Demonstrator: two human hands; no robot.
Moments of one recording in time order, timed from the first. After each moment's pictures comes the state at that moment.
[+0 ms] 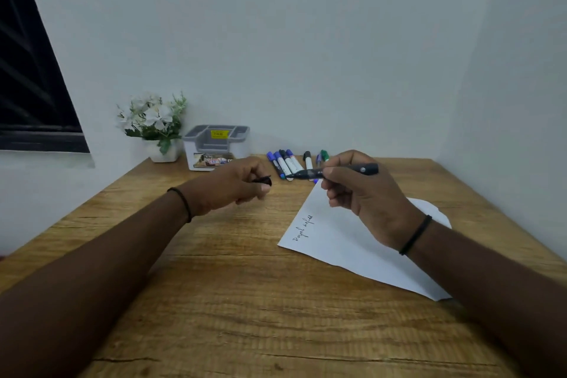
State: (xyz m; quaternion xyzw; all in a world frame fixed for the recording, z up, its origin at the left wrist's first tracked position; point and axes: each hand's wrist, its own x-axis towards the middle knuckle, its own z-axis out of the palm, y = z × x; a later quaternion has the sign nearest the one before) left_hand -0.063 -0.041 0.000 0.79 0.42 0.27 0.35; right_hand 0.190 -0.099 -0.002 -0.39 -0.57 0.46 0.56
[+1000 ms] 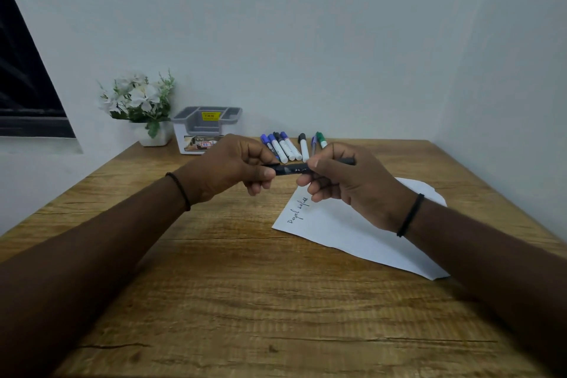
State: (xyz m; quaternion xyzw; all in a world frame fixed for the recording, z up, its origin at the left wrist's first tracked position) left_hand -0.043 -0.051 0.000 0.76 0.35 0.34 0.42; right_hand 0.189 -0.101 -0.007 -0.38 -0.62 0.50 0.47
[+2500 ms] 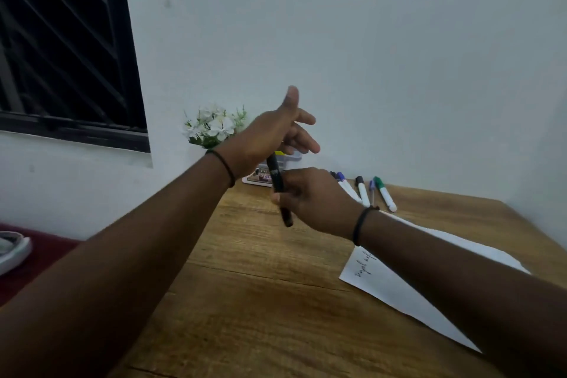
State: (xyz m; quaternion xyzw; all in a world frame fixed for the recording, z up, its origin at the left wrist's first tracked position) left_hand -0.089 -0.037 0.086 0.72 0.42 0.44 0.33; right_hand 0.049 -0.051 0.023 -0.40 -0.86 0.14 0.27
